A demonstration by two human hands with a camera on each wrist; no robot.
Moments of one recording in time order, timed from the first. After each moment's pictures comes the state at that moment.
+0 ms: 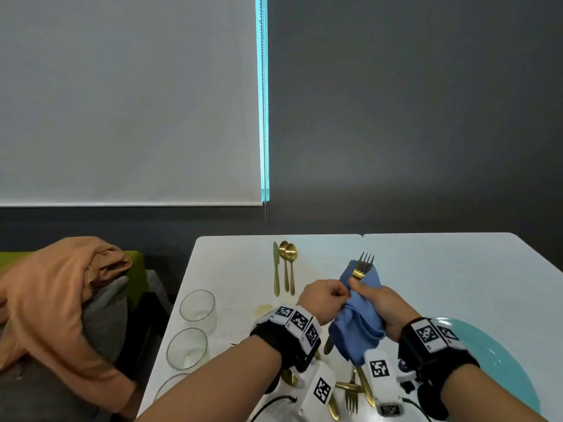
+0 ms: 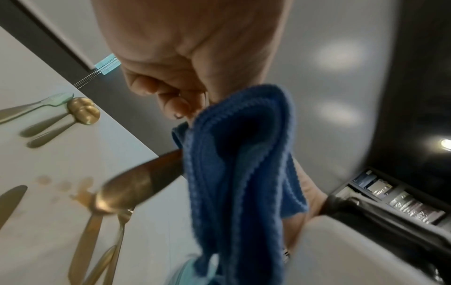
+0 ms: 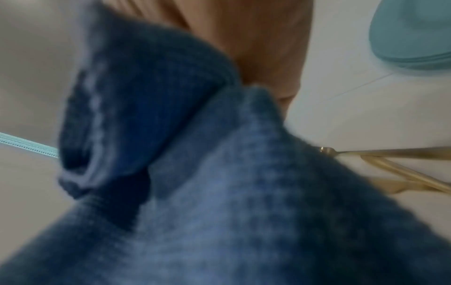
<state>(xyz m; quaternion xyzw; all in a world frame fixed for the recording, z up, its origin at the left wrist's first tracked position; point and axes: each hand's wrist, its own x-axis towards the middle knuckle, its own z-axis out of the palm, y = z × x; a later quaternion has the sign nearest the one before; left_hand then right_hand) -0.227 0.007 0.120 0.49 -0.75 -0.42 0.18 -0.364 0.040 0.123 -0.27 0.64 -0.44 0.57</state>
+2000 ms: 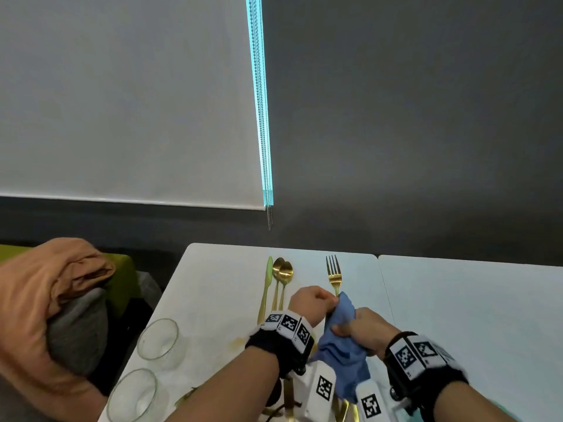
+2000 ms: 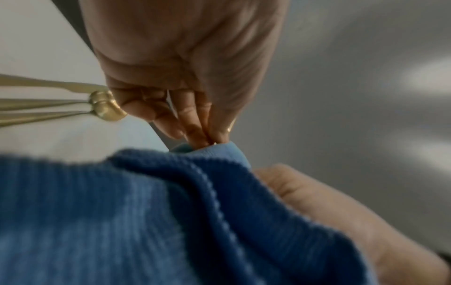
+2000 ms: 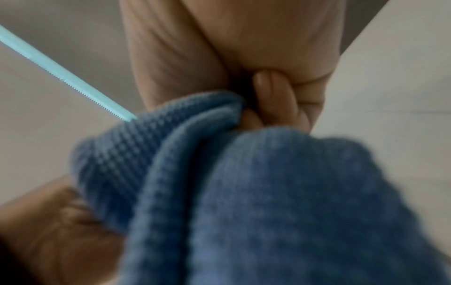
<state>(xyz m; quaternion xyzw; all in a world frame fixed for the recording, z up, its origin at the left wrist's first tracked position) -0.296 -0.108 0.083 0.62 -0.59 -0.48 0.18 -0.423 -0.078 0.085 -0.46 0.72 -0.08 0.51</state>
